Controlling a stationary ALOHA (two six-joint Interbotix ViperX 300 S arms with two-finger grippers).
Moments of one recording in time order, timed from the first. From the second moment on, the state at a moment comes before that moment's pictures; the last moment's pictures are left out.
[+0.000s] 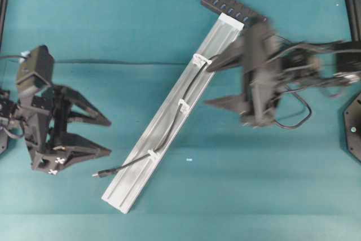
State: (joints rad) left arm -0.13 -0.60 0.95 0.02 0.01 -0.53; right arm -0.11 -0.39 0.69 0.07 0.27 -0.10
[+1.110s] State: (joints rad) left arm -0.01 -0.88 0.96 0.02 -0.03 -0.22; right arm -0.19 -1.07 1.05 0.07 0.29 0.06
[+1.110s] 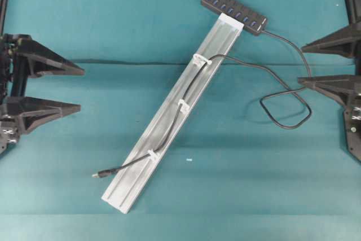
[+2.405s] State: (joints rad) left arm -0.01 -0.90 0.96 0.02 -0.03 -0.19; right arm -0.21 -1.18 1.12 0.07 0.35 0.06
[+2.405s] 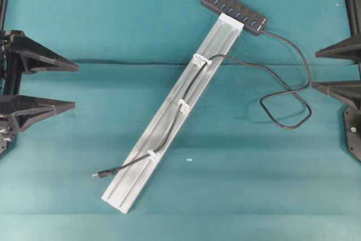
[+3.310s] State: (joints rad) left arm -0.02 -0.94 1.00 0.02 -0.01 -0.19; right arm -0.19 -1.19 1.14 0.08 0.31 0.17
